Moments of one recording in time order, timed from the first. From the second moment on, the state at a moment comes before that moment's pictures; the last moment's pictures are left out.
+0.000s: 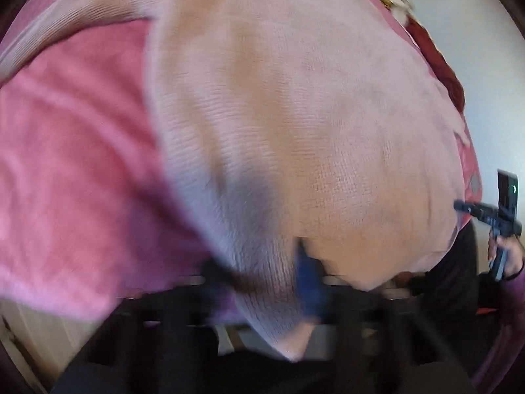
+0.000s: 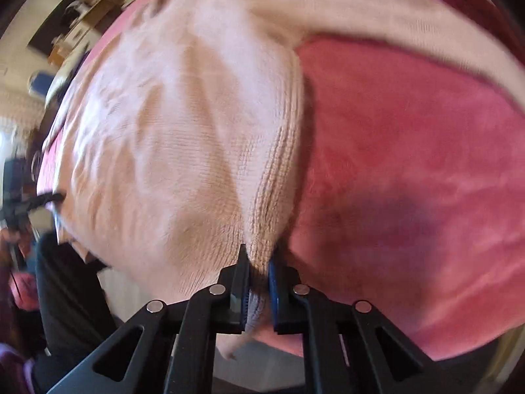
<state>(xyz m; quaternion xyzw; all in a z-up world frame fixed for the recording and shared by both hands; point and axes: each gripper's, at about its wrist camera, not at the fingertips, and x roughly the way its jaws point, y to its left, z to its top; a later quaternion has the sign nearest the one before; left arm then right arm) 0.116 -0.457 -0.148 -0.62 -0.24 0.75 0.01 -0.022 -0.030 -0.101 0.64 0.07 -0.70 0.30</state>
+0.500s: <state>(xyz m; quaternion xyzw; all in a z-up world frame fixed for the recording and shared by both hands) 0.095 -0.440 -0.122 -0.53 -0.19 0.83 -0.02 -0.024 -0.097 -0.053 0.52 0.11 -0.79 0.29</state>
